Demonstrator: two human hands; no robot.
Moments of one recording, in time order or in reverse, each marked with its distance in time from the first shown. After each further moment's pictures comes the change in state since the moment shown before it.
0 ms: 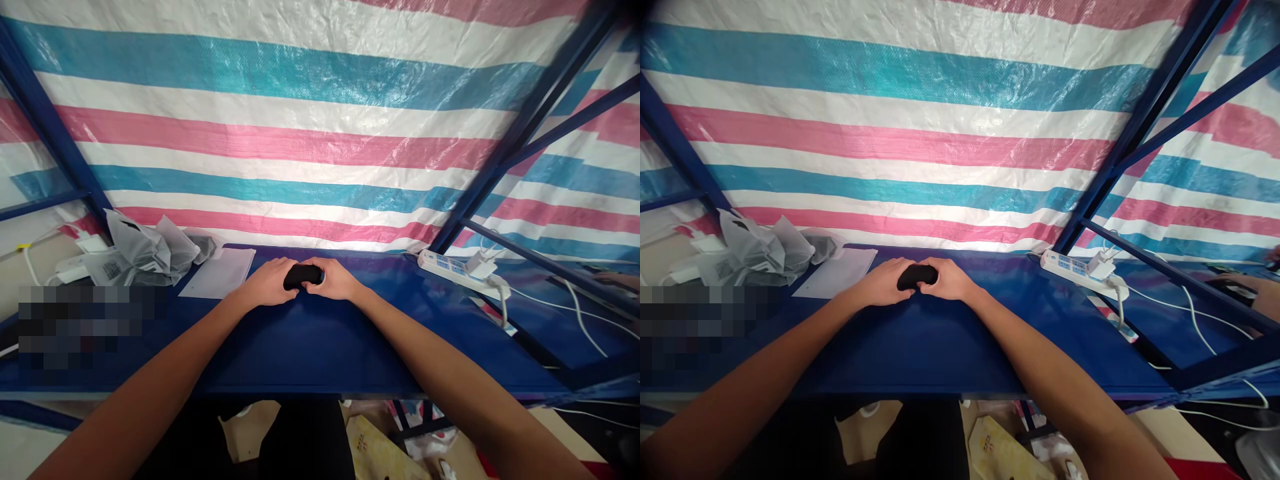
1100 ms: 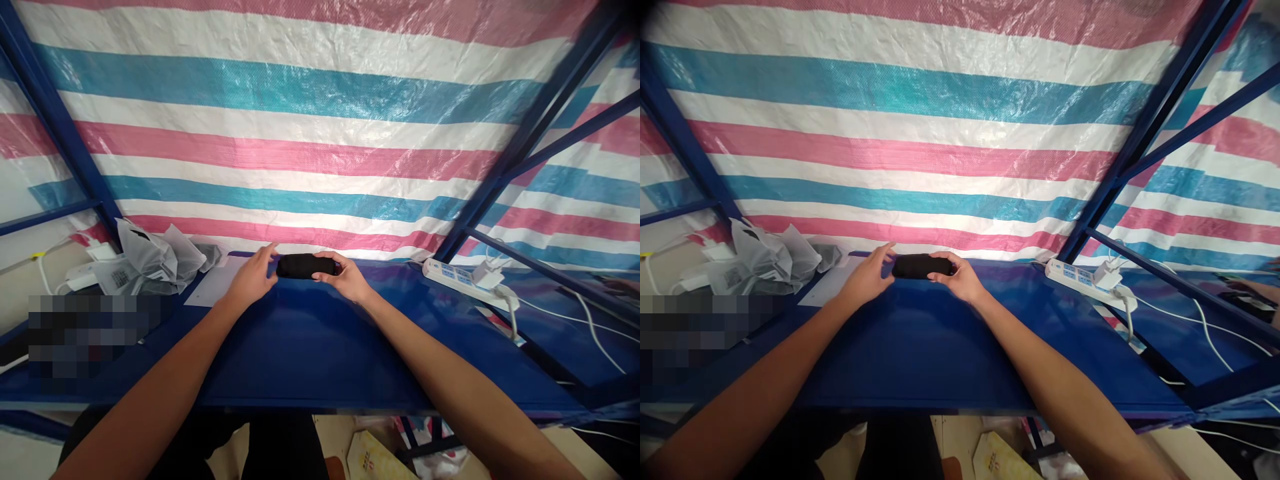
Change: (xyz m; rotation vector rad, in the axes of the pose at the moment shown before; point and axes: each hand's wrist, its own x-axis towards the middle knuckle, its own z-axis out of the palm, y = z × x) left_hand -0.011 -0.050 -0.007 -0.071 0.329 -0.174; right_hand 0.007 0.014 -0.002 0.666 0.229 0.176
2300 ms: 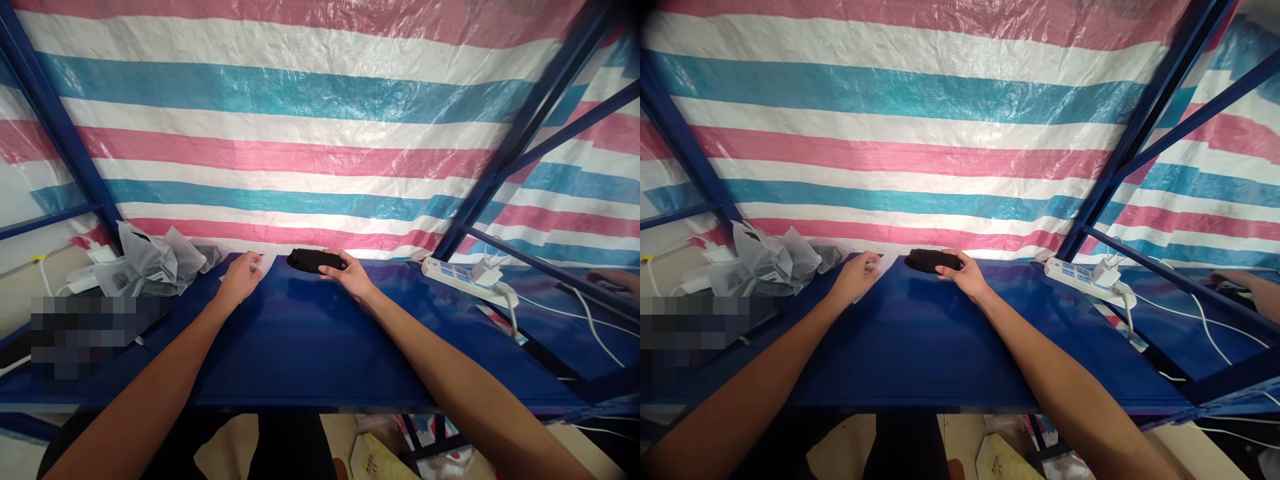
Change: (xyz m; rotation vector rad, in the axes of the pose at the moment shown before) left_hand -0.002 -0.021 -0.011 -0.013 0.037 -0.293; right_hand 0.002 0.010 -0.011 0.135 0.181 0.116
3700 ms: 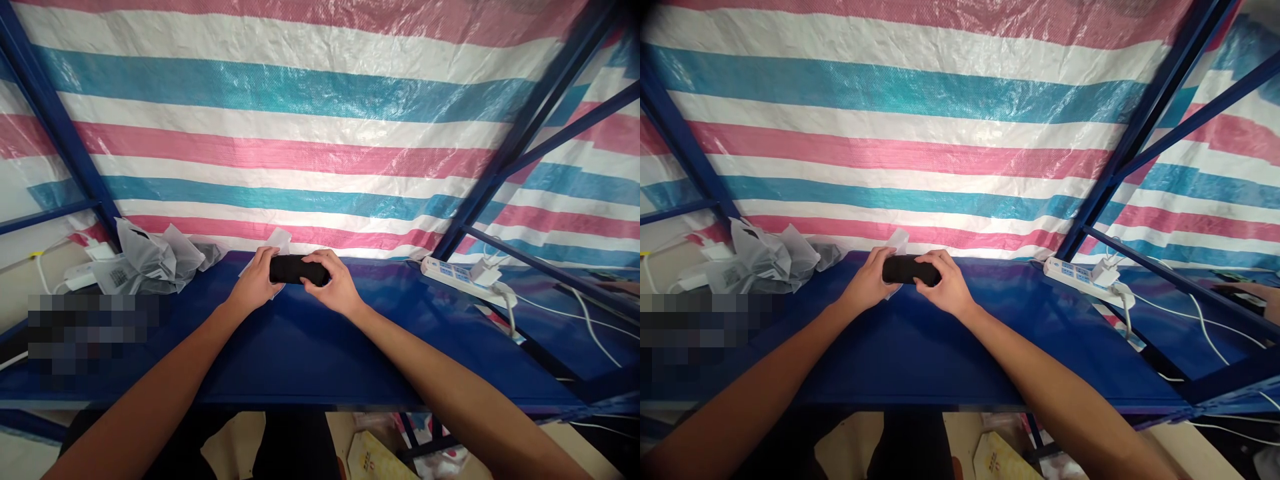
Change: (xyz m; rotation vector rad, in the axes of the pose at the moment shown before) left_hand -0.021 0.034 0.016 -0.041 0.034 0.374; right_hand -0.037 -0.028 0.049 -0.657 -0.035 -0.677
